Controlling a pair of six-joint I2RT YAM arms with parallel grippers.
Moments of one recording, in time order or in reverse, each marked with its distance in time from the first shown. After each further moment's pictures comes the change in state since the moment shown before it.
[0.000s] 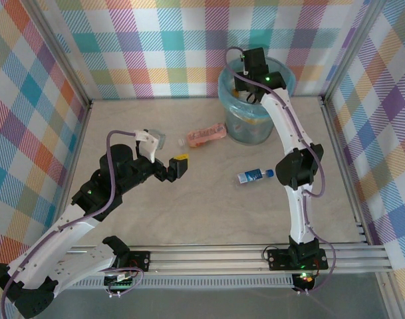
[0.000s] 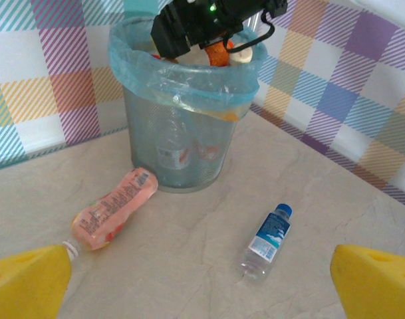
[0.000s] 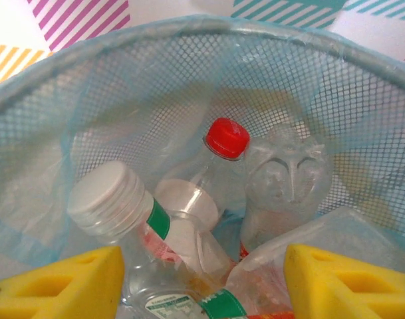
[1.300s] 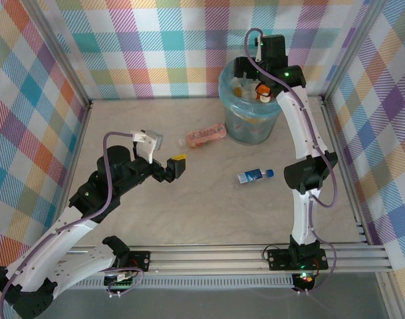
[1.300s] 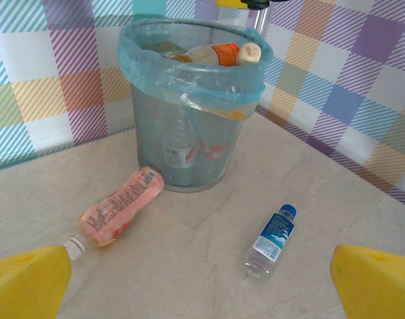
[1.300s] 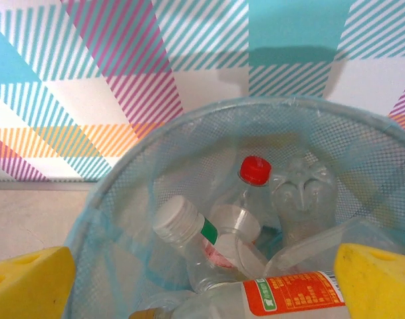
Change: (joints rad) left arm 0.000 -0.025 0.000 -0.012 -0.019 -0.006; right arm -0.034 -0.126 0.037 -0.012 -0.186 0.146
